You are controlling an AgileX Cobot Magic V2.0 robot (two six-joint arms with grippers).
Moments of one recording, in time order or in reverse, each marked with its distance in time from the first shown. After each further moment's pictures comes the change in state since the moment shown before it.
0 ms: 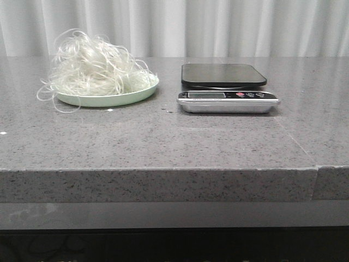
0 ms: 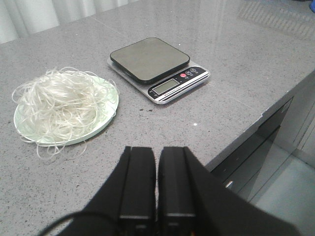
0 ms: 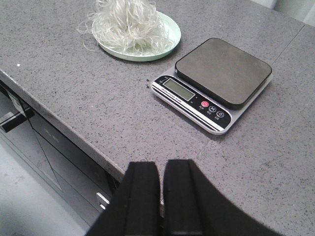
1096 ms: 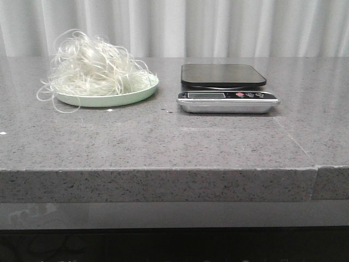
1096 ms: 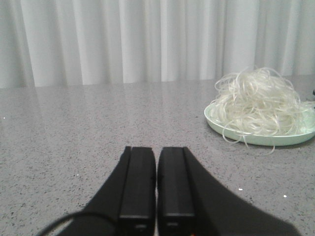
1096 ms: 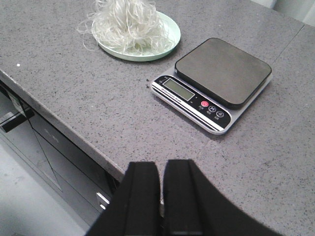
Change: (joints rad) left arm 0.619 -0.534 0.786 0.001 -0.670 0.000; right arm 0.000 0.000 0.000 0.000 0.000 0.000
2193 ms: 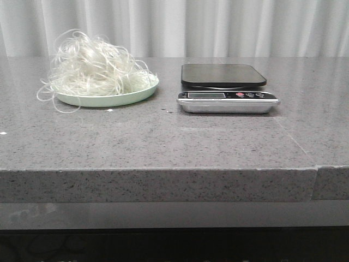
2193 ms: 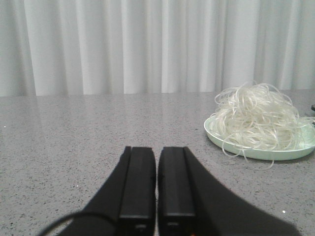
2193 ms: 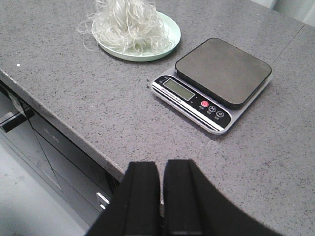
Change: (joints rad) left arm 0.000 0.000 0.000 0.014 -0.037 -0.032; right arm 0.000 0.000 0.000 0.000 0.000 0.000
